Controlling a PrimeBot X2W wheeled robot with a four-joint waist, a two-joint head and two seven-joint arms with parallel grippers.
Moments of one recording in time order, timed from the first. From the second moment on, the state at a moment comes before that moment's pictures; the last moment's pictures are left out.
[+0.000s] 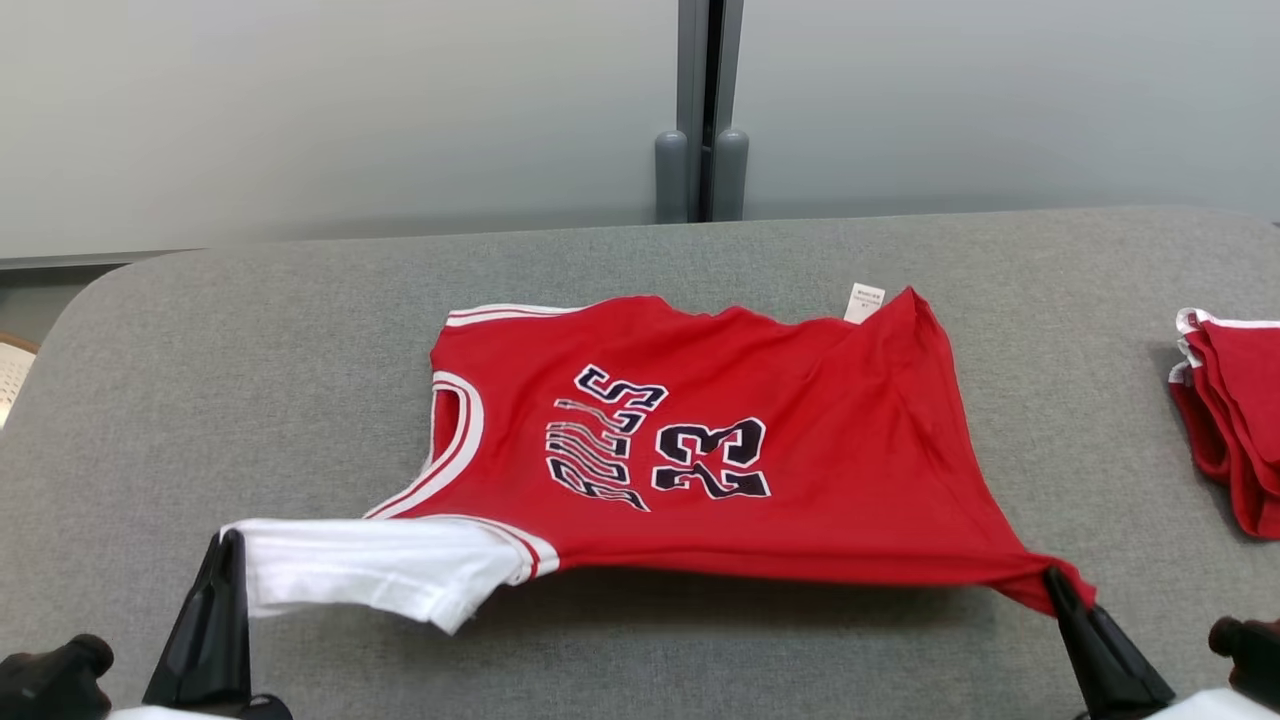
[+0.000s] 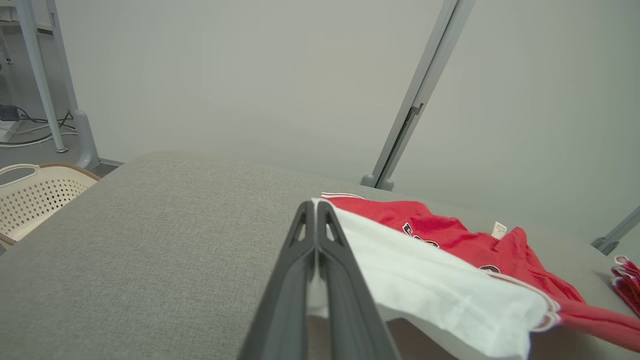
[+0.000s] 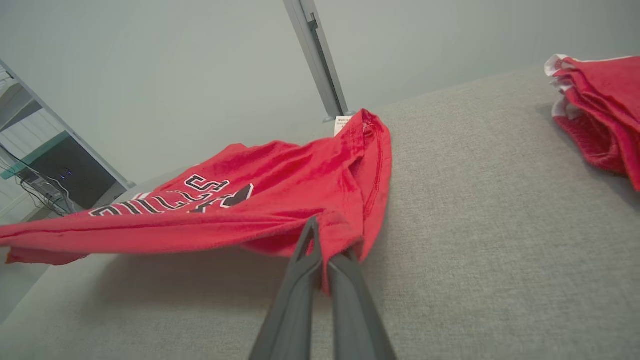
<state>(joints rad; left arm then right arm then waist) 0.26 0.20 0.01 -0.34 -0.51 0.15 0.08 0.17 -0.27 0.13 -0.01 0.62 0.13 0.04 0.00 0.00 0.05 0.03</state>
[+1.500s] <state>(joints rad) -0.05 0.15 -0.03 -0.04 -0.58 0.02 -0.10 -0.10 -0.23 0.13 0.01 0.47 0.13 -0.05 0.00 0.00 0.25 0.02</state>
